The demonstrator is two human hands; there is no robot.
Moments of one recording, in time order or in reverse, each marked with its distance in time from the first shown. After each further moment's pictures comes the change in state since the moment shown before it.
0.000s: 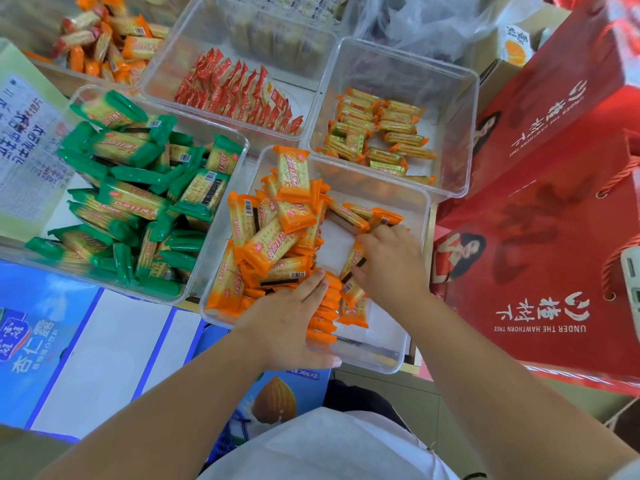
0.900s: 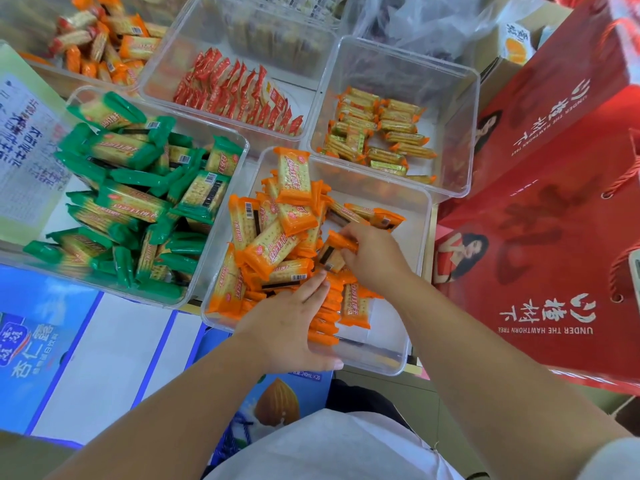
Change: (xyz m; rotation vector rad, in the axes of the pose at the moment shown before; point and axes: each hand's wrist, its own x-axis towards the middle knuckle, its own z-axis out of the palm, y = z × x) left_hand 0.001 -0.004 0.004 -0.062 0.019 0.003; right_hand 0.028 -0.019 -0.006 0.507 -0.137 0.103
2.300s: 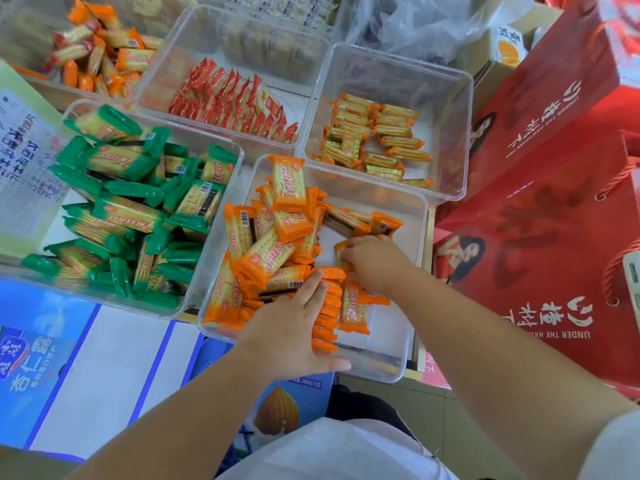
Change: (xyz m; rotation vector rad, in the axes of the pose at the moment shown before) left_hand 0.005 0.012 -0.005 0.066 0.047 -0.073; right_hand 0.024 0.026 0.006 -0.709 -0.343 -0.239
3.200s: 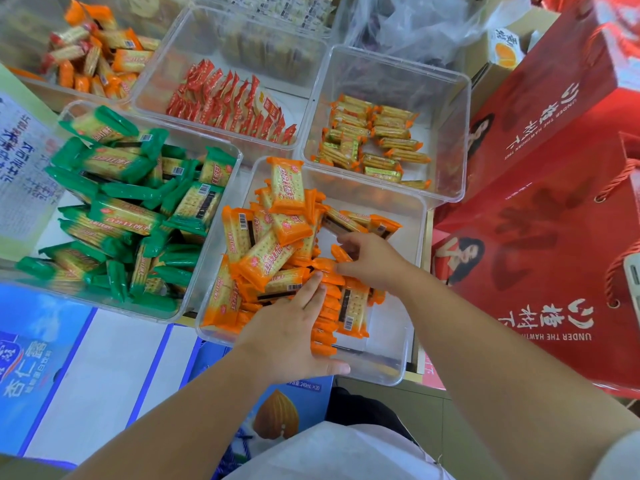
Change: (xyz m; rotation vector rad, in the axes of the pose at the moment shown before) left_hand 0.003 -0.005 0.007 -0.025 0.004 0.011; right_hand -0.005 0.000 -0.003 1.014 0.060 0.220
